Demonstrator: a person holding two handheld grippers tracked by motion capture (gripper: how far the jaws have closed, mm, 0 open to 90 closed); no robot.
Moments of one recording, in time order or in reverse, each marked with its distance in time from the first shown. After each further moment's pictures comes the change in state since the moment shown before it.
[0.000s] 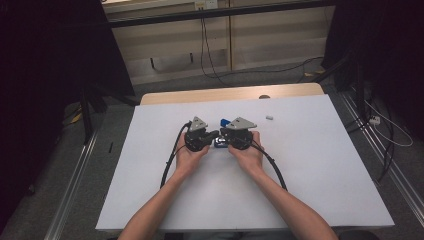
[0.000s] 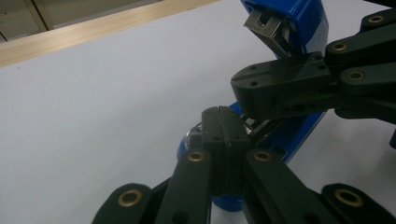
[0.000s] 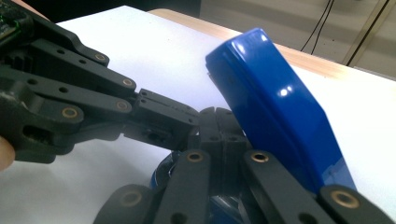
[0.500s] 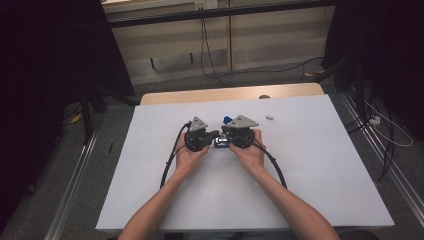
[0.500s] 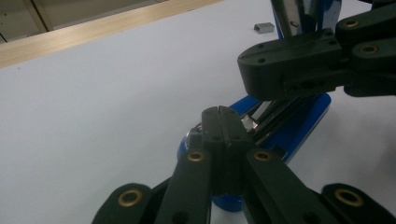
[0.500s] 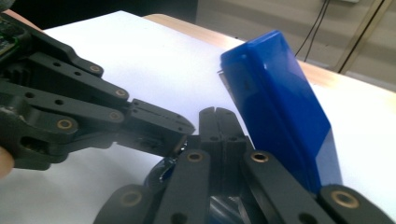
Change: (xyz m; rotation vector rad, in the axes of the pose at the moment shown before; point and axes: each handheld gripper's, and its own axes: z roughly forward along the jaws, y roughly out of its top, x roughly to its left) left arm 0.000 -0.001 0.000 -0.005 0.002 0.004; right arm -0.004 0.005 -0.005 -0.011 -0.018 -0.017
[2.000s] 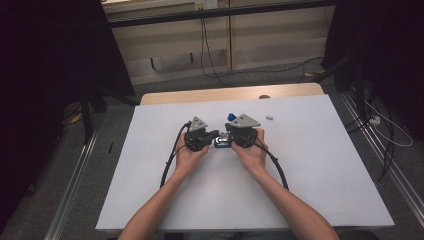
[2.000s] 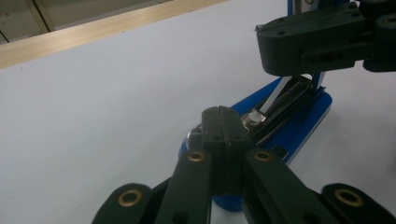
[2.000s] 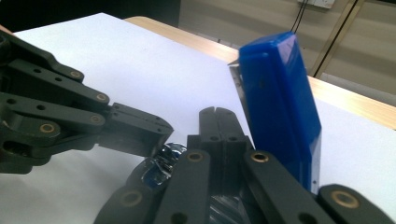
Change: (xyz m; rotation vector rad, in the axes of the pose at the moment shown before) left arm 0.001 0.000 0.000 -0.001 0.001 -0.007; right arm -0.002 0.004 -0.009 -0.004 -0.070 -0.005
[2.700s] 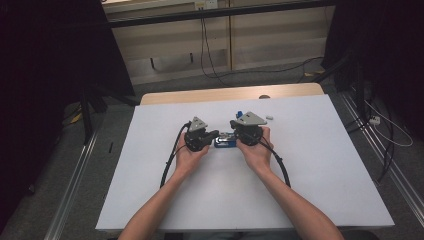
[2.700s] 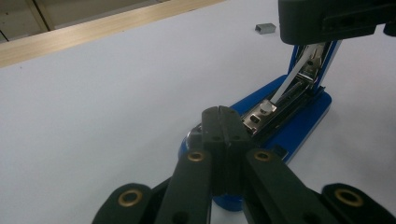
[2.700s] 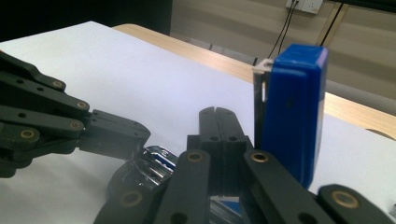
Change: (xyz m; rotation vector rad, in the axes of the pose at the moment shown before) left arm 0.000 0.000 0.000 0.001 0.001 -0.002; right arm -0.012 0.003 -0.009 -0.022 -0.024 0.015
